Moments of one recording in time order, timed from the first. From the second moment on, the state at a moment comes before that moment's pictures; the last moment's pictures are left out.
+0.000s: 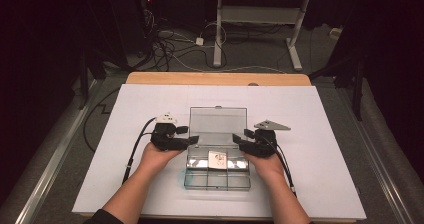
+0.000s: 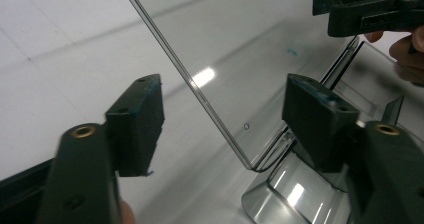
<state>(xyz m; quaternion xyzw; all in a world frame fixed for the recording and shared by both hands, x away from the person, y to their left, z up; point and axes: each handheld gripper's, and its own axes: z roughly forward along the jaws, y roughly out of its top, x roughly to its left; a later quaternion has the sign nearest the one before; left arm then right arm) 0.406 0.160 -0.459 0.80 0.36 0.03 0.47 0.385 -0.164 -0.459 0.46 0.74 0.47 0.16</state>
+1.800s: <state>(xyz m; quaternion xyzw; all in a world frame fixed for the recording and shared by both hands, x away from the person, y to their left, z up) 0.363 0.166 -0.444 0.81 0.30 0.10 0.50 0.328 -0.182 -0.449 0.37 0.76 0.50 0.19</state>
